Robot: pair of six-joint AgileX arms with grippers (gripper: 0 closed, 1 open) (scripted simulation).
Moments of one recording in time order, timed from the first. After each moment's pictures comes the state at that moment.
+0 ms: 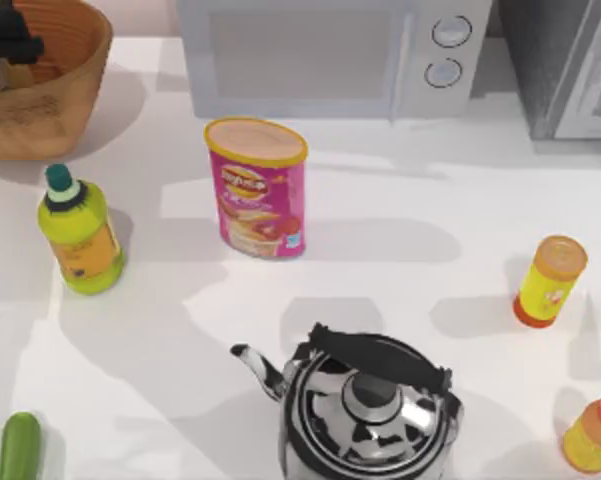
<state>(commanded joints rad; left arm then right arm) 0.11 2.21 1.16 1.05 0.14 0.01 0.00 0.00 0.00 0.00 0.00 0.00</state>
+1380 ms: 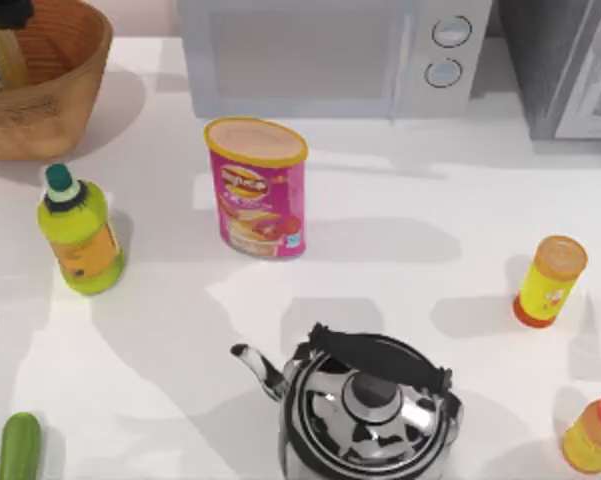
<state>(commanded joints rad) 0.11 2.11 1.23 0.89 0.14 0.01 0.00 0.00 0.00 0.00 0.00 0.00</state>
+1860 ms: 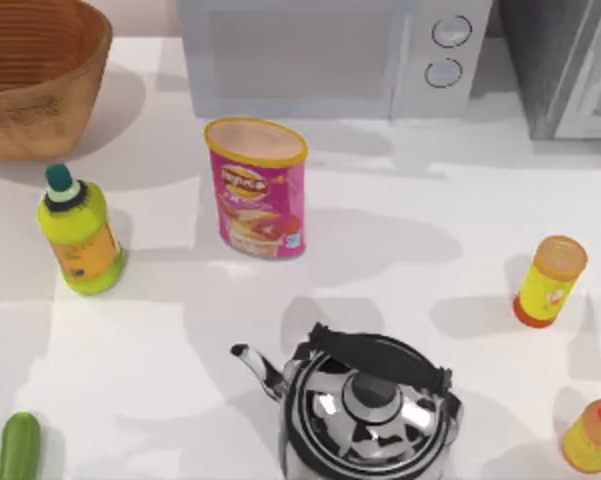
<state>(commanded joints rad) 0.11 1.93 1.38 0.56 0.14 0.01 0.00 0.00 0.00 0.00 0.00 0.00</state>
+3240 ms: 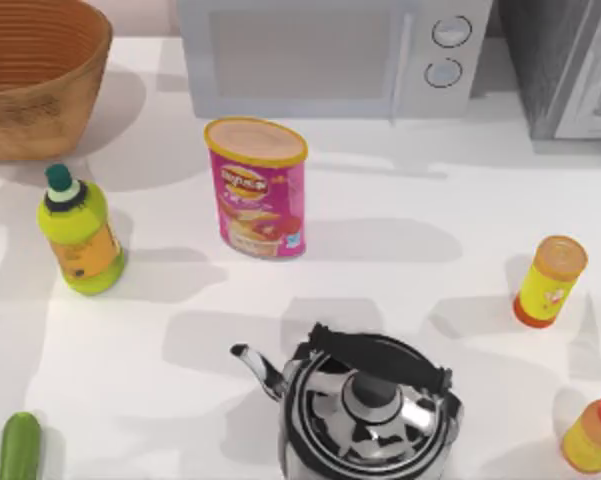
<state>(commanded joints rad) 0.05 0.88 0.68 0.25 0.07 0.00 0.00 0.00 0.00 0.00 0.00 0.00</state>
